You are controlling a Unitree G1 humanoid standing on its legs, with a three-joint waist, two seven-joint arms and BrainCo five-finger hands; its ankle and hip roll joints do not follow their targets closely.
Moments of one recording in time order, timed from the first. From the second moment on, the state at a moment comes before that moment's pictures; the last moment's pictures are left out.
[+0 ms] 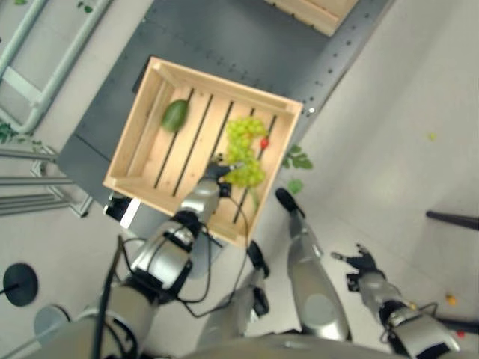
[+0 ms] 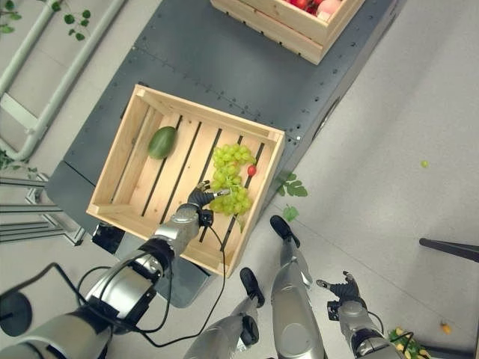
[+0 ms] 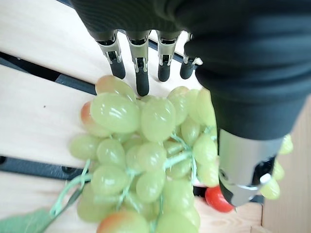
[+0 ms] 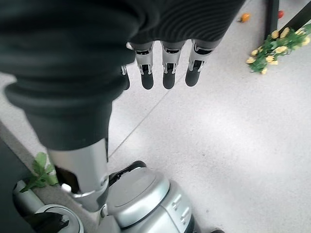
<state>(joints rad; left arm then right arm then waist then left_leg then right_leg) -0.85 0.16 -0.45 1.11 -0.59 0.02 0.24 -0.27 -0.34 0.24 1.20 0.31 -0.07 -0.28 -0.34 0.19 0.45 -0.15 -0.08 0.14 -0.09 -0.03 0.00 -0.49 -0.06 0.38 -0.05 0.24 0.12</state>
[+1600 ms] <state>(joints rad) -0.98 0.10 -0.50 1.12 -0.60 -0.01 0.20 -0.27 -0.29 0.25 1.16 0.33 -0.10 -0.28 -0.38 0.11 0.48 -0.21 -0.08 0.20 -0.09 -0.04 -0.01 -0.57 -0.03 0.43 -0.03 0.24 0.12</state>
